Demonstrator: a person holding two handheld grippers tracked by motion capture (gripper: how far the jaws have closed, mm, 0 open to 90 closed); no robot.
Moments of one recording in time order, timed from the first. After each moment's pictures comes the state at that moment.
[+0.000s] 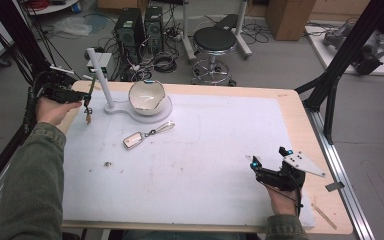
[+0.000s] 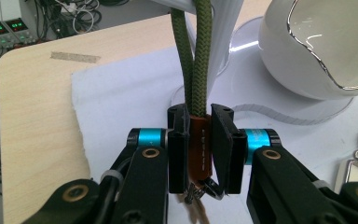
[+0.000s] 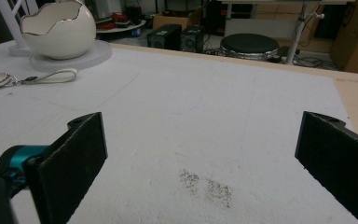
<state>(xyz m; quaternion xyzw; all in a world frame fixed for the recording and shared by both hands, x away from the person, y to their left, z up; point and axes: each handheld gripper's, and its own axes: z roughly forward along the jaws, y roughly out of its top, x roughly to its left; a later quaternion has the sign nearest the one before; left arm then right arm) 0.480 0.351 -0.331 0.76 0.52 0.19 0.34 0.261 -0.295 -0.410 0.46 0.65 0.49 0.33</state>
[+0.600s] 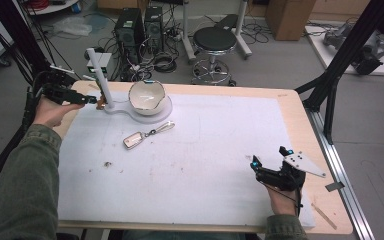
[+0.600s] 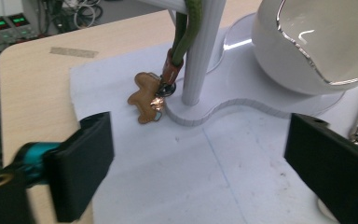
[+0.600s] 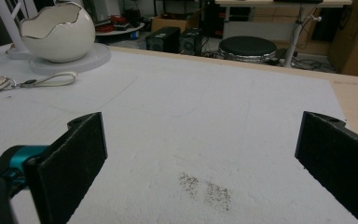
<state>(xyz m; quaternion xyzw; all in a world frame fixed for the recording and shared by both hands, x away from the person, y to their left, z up) 0.471 0.344 -0.323 0.76 0.52 0.19 0.33 0.260 -0.295 -0.409 0.47 0.65 0.50 0.34</state>
